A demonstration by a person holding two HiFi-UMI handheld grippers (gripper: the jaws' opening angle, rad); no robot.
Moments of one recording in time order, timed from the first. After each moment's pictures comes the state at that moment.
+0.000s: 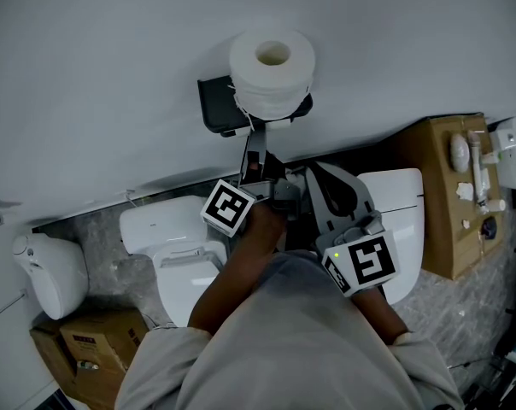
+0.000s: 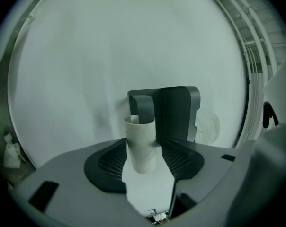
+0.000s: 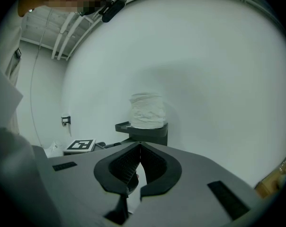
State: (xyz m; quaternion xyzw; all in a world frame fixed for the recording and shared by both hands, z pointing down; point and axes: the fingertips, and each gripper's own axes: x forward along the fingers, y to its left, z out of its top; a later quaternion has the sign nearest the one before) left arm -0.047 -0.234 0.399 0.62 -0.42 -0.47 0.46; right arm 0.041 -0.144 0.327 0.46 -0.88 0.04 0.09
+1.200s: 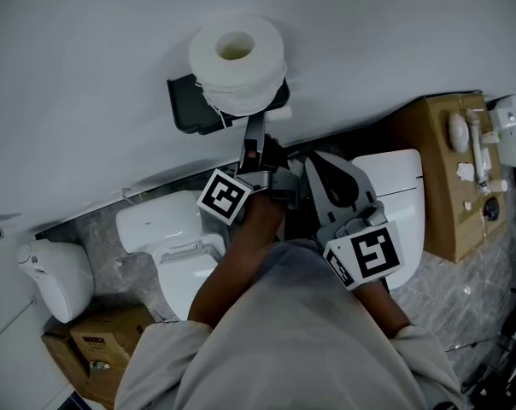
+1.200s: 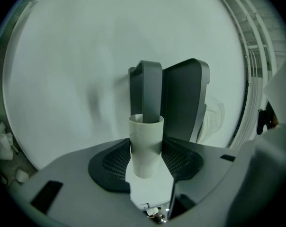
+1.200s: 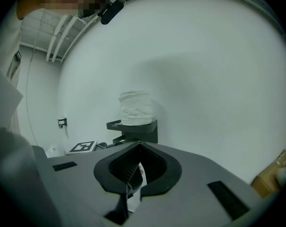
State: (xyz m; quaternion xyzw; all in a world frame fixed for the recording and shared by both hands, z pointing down) left arm -0.007 -0.248 0.399 0.64 -0.38 -0.47 0.48; right arm 0.072 -0.153 0.334 0.47 -0.87 0.07 0.09
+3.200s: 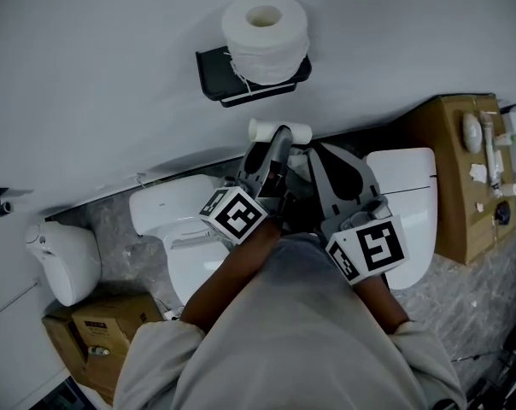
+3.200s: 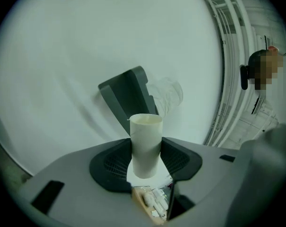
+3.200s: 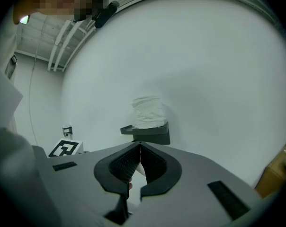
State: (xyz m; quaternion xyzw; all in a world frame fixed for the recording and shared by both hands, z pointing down) left arm -0.014 -0.163 0.389 0.77 -0.43 -0.28 0.38; right arm 0.046 -0.118 0.326 0.46 -0.88 0.08 0.04
